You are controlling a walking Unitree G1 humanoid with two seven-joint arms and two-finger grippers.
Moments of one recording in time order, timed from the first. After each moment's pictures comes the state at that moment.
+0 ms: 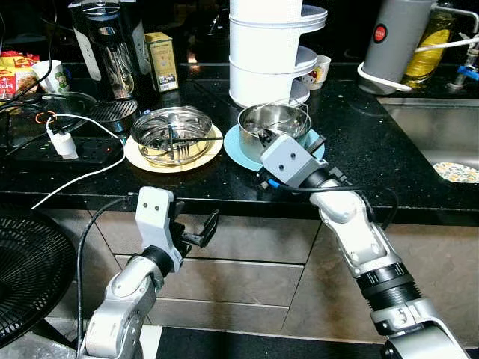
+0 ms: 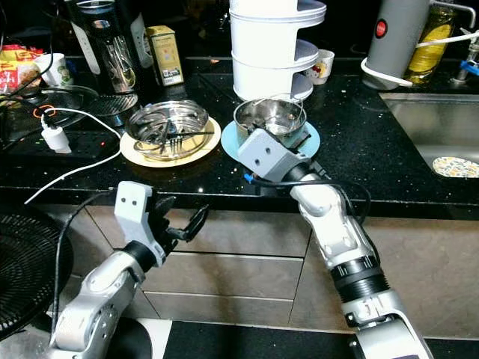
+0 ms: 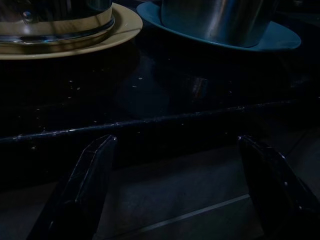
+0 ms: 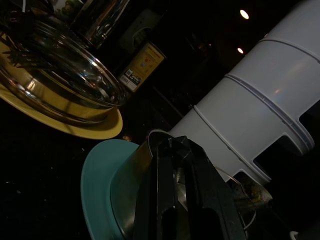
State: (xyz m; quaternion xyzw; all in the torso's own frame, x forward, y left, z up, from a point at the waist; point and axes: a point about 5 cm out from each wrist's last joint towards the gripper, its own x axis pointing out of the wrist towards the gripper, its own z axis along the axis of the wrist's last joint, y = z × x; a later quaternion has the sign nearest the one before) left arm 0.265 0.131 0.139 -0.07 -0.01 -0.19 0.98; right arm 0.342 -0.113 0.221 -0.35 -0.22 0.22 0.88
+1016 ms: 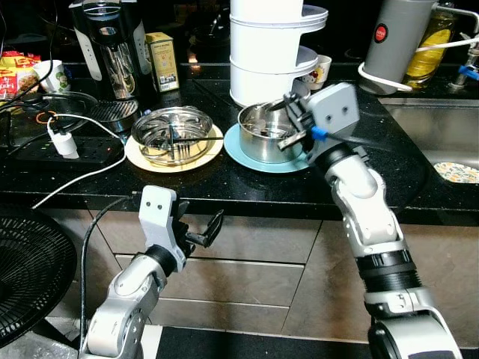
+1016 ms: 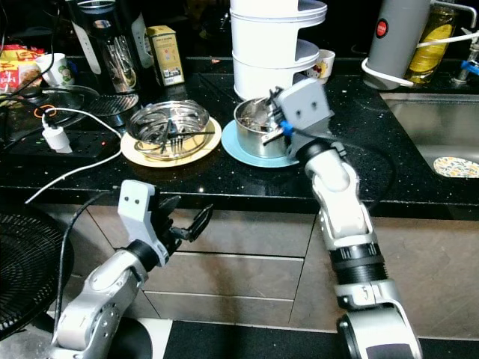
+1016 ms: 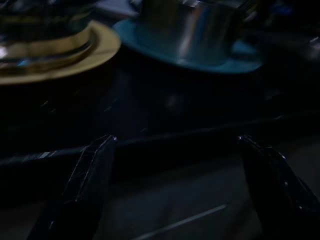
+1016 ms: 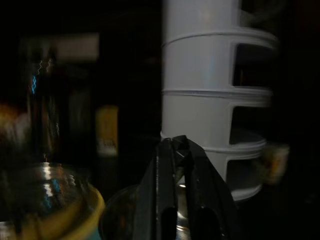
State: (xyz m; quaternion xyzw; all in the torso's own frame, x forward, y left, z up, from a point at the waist) left arm 0.264 0.119 0.156 -0.11 -0.04 -0.23 0.97; right arm 0.355 -0.155 0.271 0.02 -0.24 0.14 0.96
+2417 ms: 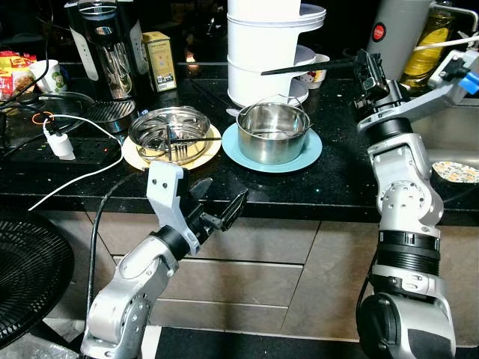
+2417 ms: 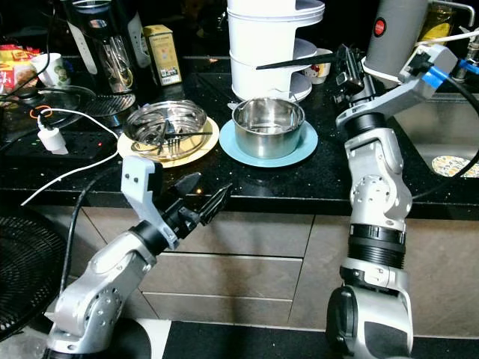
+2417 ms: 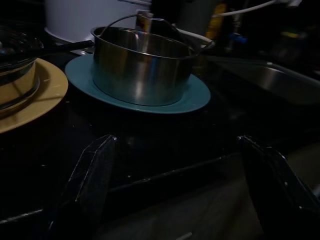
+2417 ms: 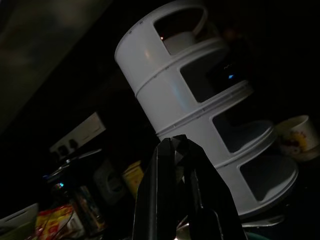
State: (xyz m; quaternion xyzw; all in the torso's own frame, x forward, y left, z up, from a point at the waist) left arm 0.265 0.107 0.187 -0.13 -0.07 -0.28 0.95; right arm 0.357 -0.197 0.295 0.28 -0.26 0.13 0.92
